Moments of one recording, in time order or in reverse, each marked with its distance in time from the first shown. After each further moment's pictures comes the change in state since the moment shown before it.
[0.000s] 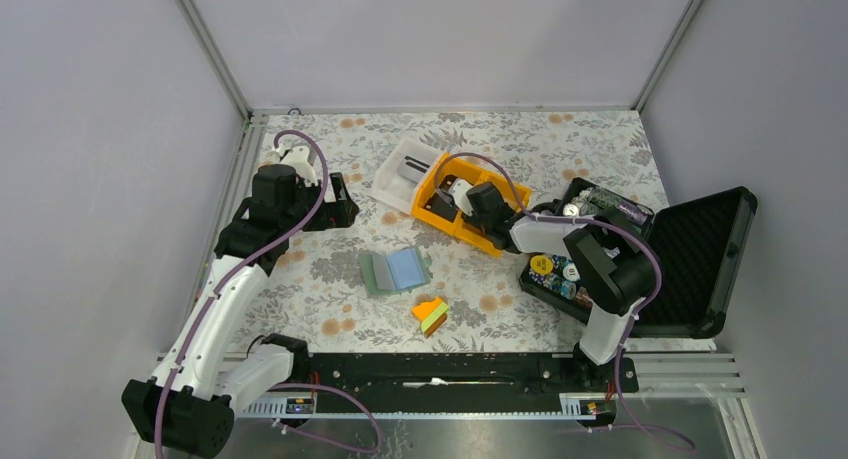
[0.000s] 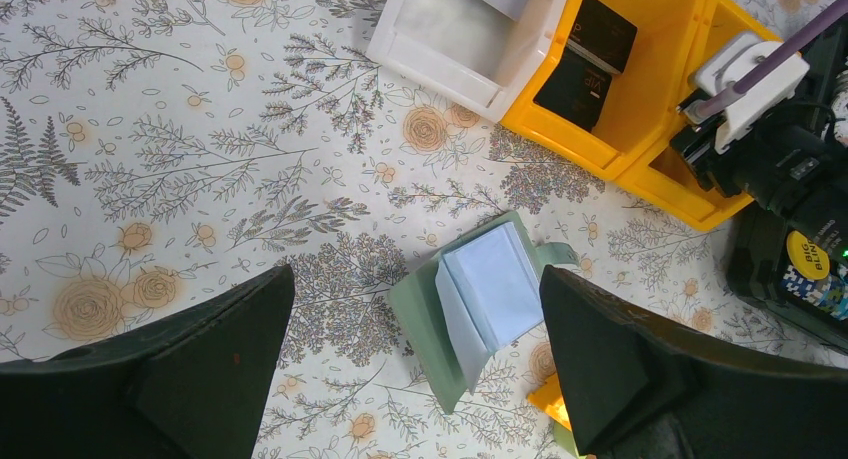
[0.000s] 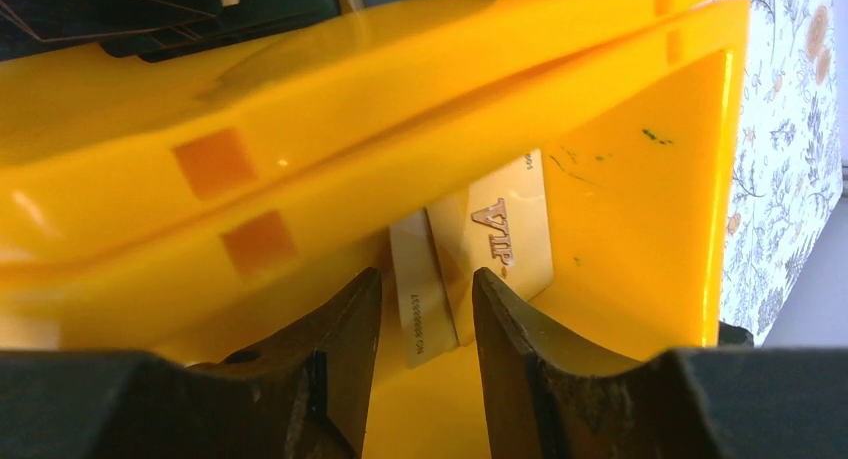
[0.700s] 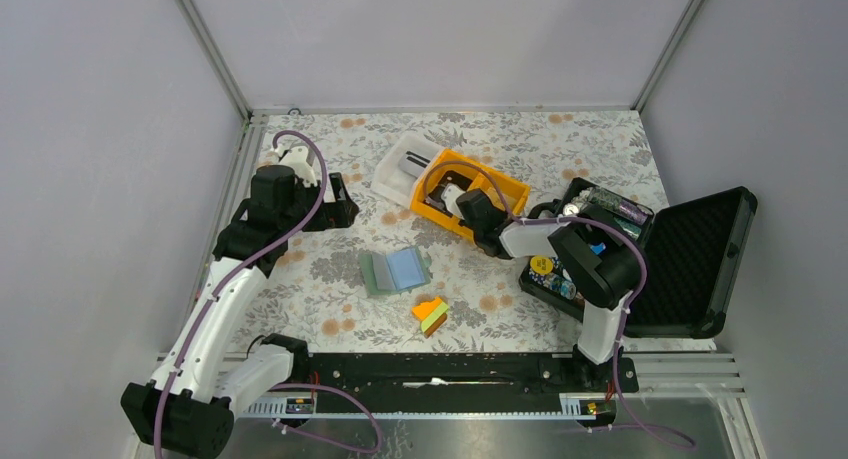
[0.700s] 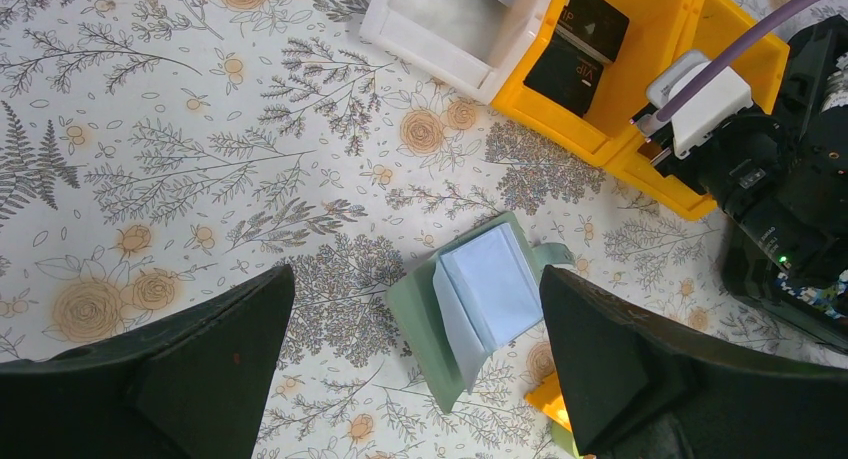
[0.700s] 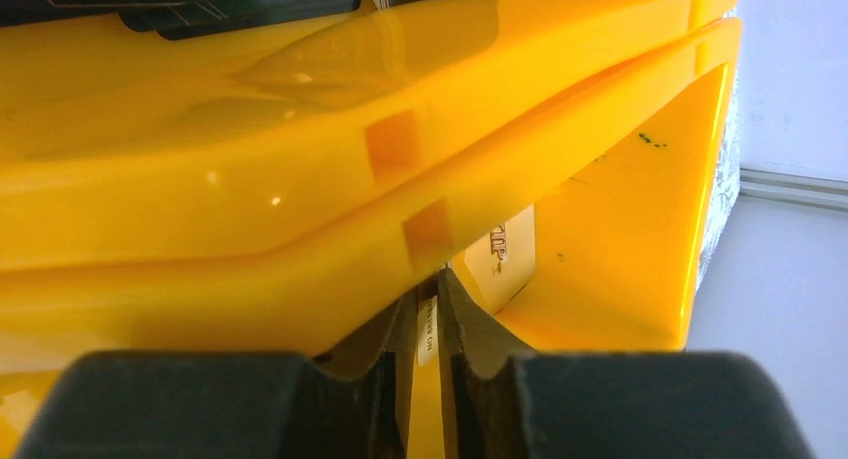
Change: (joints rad) left arm 0.000 -0.012 0.000 0.000 0.003 0.000; right arm 0.057 0.079 -0.003 0.108 0.144 -0.086
